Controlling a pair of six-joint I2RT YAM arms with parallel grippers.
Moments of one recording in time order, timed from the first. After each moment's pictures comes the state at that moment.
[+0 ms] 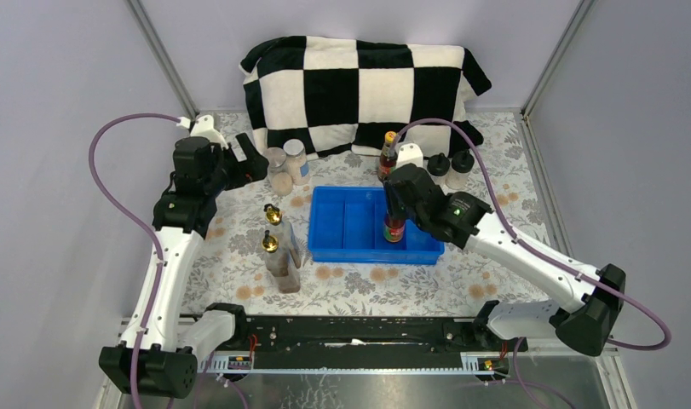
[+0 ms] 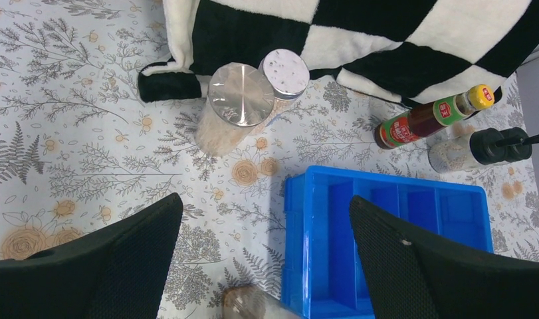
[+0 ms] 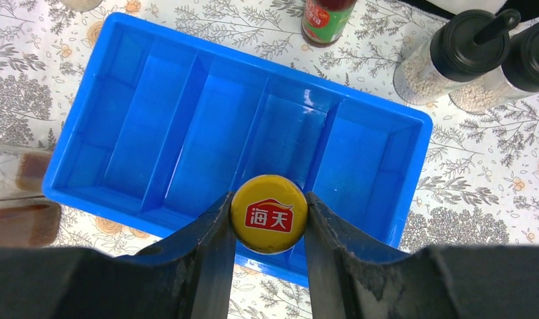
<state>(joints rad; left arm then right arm) -0.06 1.02 1.13 -0.55 0.11 -0.36 0.88 1.27 1.22 -0.68 0.46 0.36</state>
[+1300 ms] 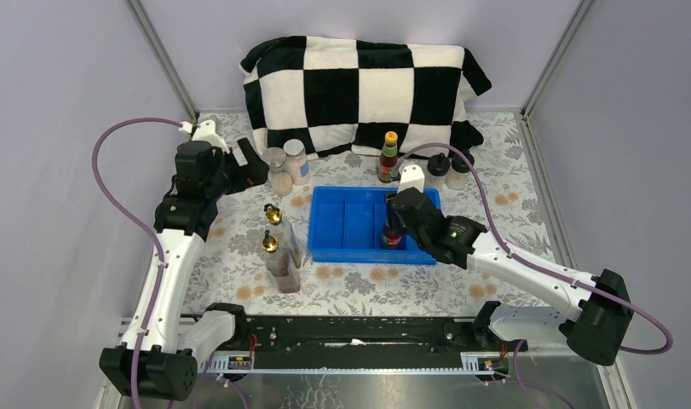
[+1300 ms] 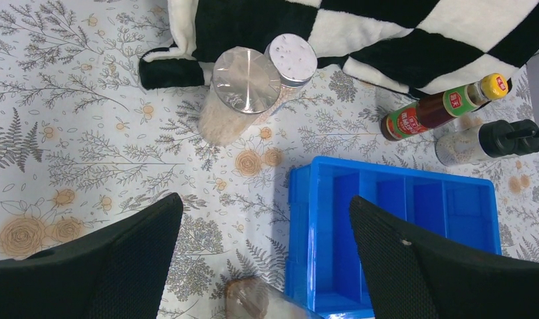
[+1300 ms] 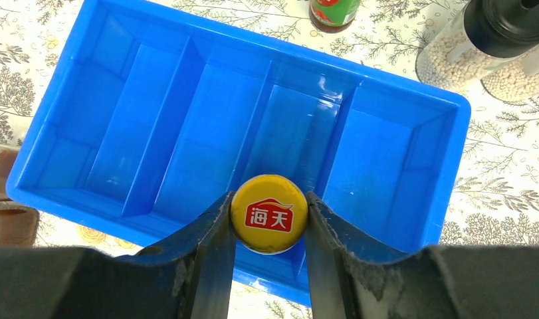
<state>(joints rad) -0.07 1.00 1.09 -0.55 0.11 -0.36 0.90 1.17 0.91 -0.41 0.48 0.38</state>
